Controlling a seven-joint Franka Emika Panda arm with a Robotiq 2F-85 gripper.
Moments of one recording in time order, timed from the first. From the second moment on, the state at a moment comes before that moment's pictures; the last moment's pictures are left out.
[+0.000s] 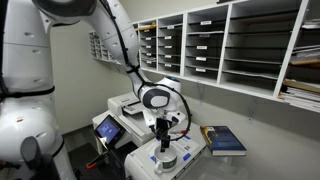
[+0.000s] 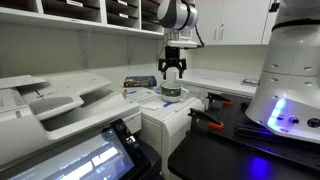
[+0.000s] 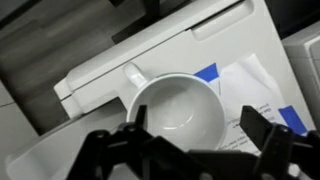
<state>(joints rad) -0.13 0.15 -0.15 -2.54 0.13 2.56 0.18</state>
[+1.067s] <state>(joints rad) -0.08 0.39 -0.14 -2.36 0.12 2.58 0.28</state>
